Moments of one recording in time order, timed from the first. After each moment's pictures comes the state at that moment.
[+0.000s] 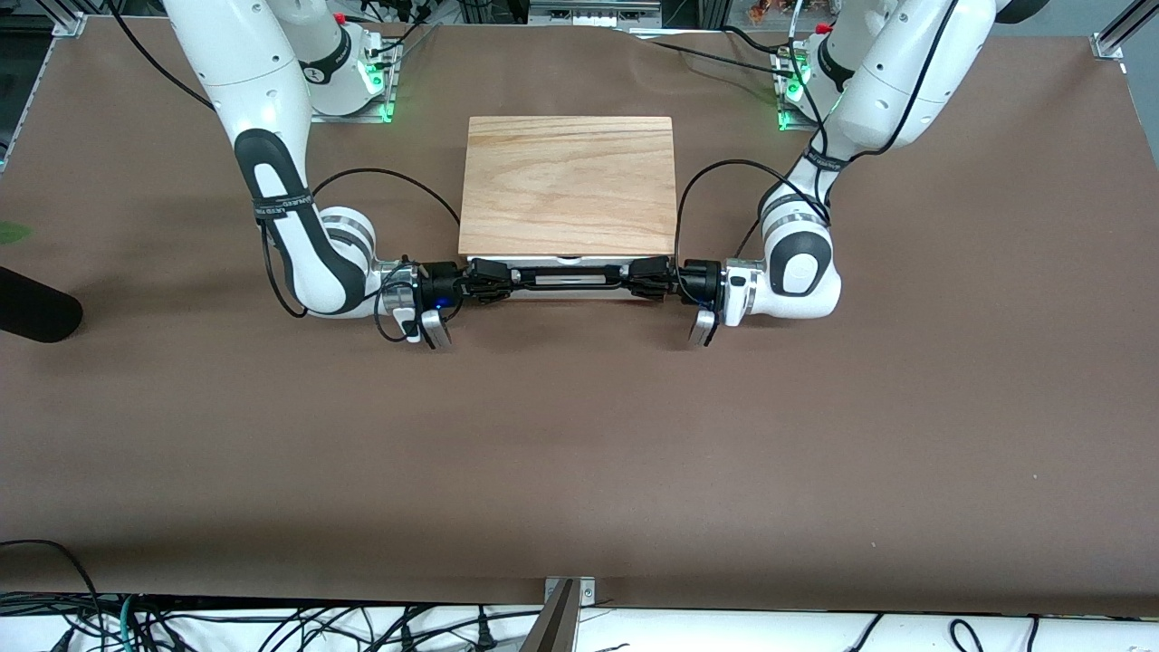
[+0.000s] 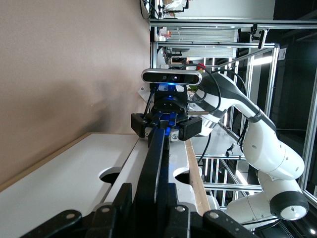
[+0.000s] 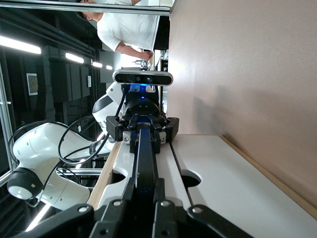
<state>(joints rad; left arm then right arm) -0.24 0.65 -0.15 -1.98 -1.74 1.82 1.07 0.39 0.64 -0.06 -1.98 1.74 1.72 -1.08</state>
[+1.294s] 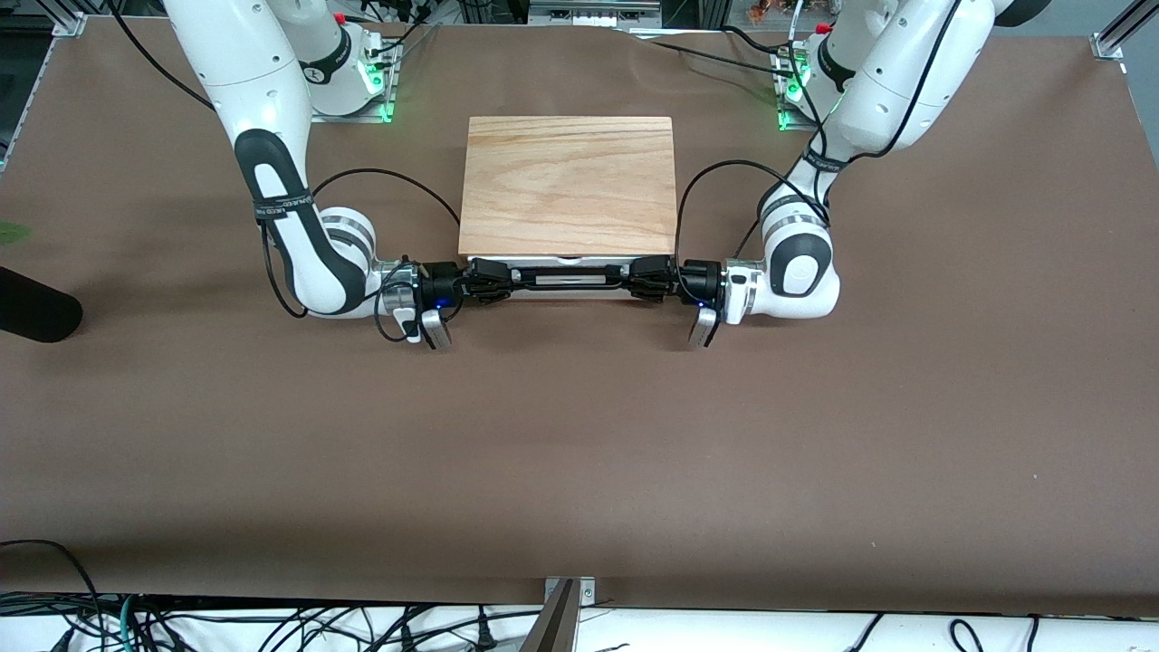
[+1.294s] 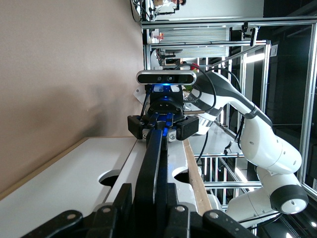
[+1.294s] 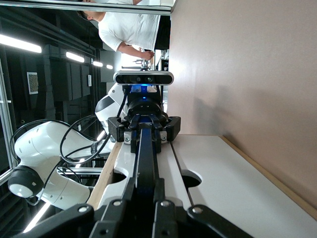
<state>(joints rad) -0.24 0.66 -0.15 -1.98 -1.76 1.81 1.13 0.39 0.64 -0.06 -1.98 1.74 1.72 -1.08</state>
